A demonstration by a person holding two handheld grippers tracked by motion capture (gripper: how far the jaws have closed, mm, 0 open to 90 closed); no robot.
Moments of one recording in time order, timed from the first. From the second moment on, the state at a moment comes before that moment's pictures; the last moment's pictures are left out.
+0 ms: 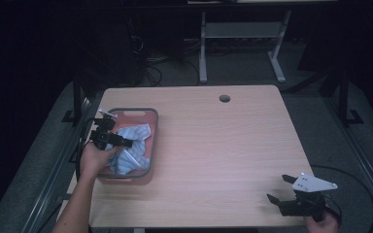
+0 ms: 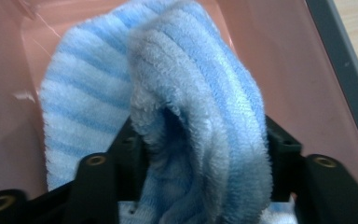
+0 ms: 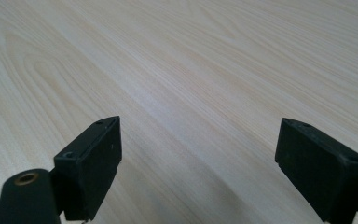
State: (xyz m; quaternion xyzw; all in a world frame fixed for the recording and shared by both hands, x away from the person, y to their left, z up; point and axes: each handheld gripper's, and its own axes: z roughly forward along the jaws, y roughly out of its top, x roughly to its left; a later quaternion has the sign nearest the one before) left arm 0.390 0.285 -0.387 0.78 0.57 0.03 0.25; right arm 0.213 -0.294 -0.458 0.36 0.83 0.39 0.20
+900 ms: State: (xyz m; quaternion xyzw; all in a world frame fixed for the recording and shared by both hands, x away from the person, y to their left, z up) left arm 0.369 0.305 -0.374 0.77 0.56 0.02 0.31; right arm 0.213 -0.289 -0.457 0.35 0.83 0.39 0.20
